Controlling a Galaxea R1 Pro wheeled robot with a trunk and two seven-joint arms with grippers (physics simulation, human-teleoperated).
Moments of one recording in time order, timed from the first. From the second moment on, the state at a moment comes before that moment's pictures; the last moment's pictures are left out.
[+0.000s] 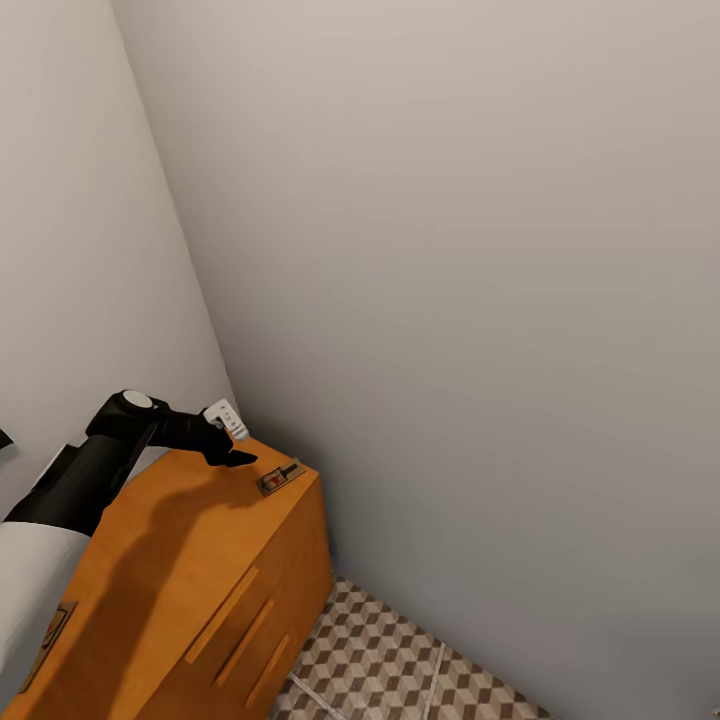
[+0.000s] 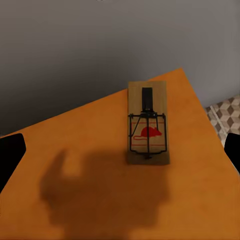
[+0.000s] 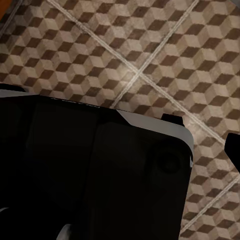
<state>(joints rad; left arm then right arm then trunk) -0.90 0.33 -0.19 -1.19 -0.47 0.64 -1.16 -0.23 0.03 0.19 -0.02 -0.04 -0.31 0.11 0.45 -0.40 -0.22</state>
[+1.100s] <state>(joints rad) -0.90 0.30 -0.19 -1.18 -0.47 0.64 -1.16 -0.23 0.03 0.19 -0.02 -0.04 -0.31 0.11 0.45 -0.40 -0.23</state>
